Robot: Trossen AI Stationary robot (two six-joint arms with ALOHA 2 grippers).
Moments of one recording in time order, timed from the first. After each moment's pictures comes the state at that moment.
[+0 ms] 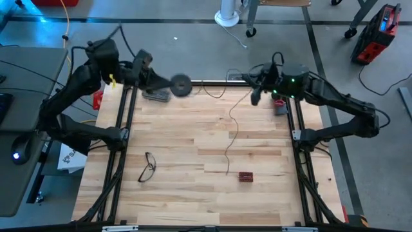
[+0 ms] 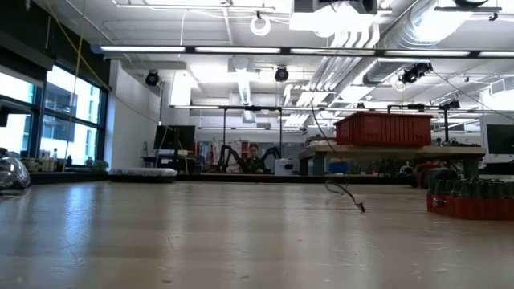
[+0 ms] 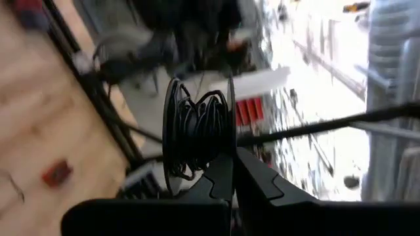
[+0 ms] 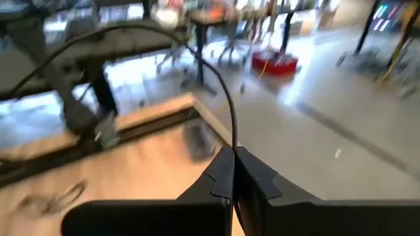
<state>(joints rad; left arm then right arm) 0.44 1.16 1.63 -0.55 0.54 -1.22 -0.29 1.12 1.31 -0.46 0.17 0.07</state>
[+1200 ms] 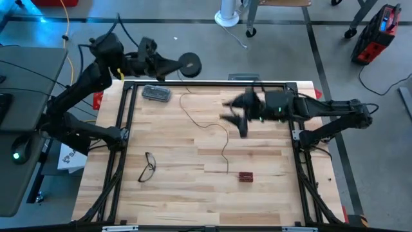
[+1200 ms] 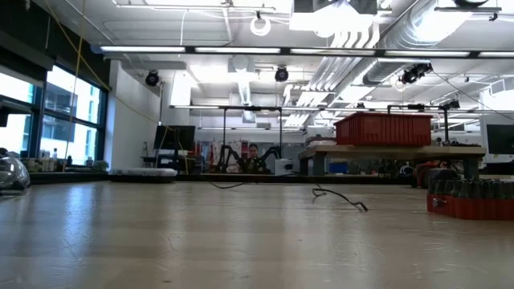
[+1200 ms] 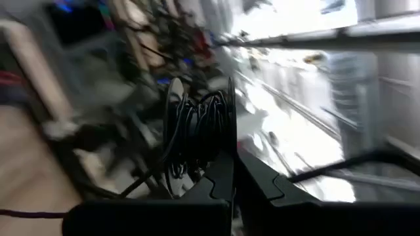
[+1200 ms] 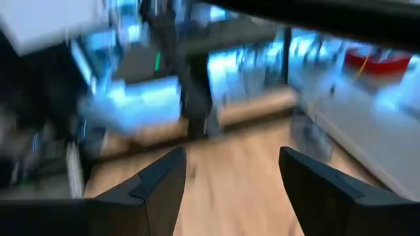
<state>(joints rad) 0.45 1.23 1.63 -0.26 0.44 -1.30 0.04 1.26 1.31 -0.25 0.19 0.20</state>
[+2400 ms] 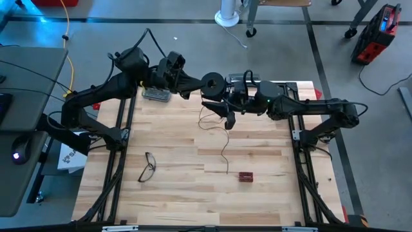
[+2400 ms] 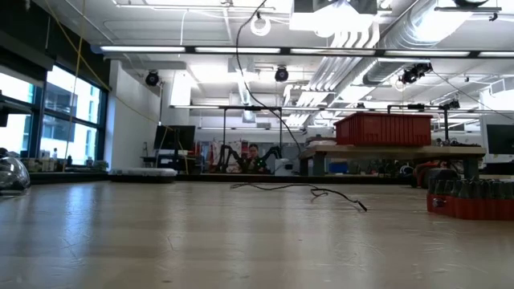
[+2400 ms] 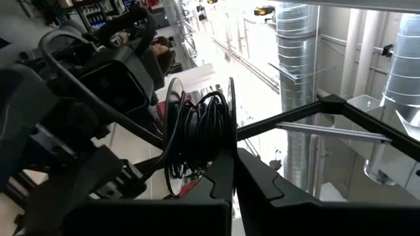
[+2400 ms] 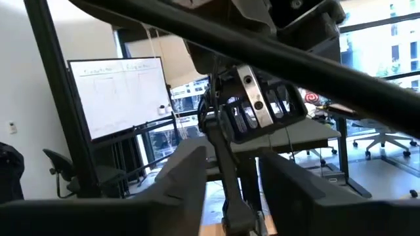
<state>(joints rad) 0.23 1.40 1.63 0.05 0.46 -1.40 -0.06 1.46 1.31 0.37 -0.06 0.18</state>
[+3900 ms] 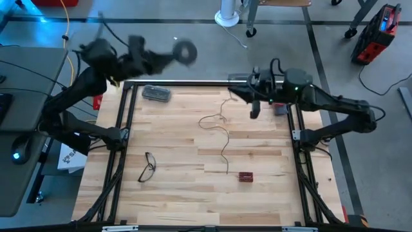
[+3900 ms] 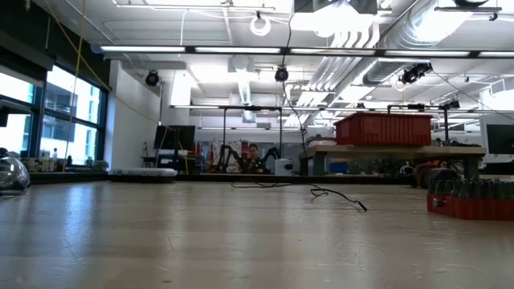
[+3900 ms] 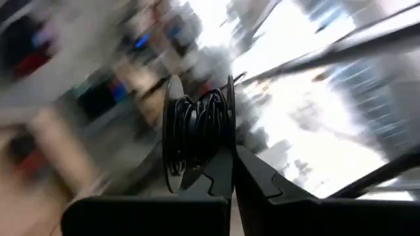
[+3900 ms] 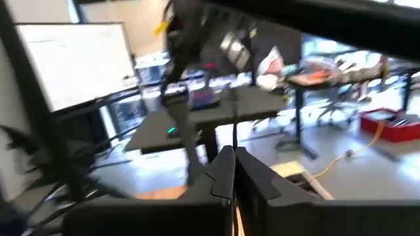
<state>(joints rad) 0.31 1.20 1.63 -0.19 0.09 -1.03 -0.14 1.19 1.31 -0.07 -0.04 0.15</state>
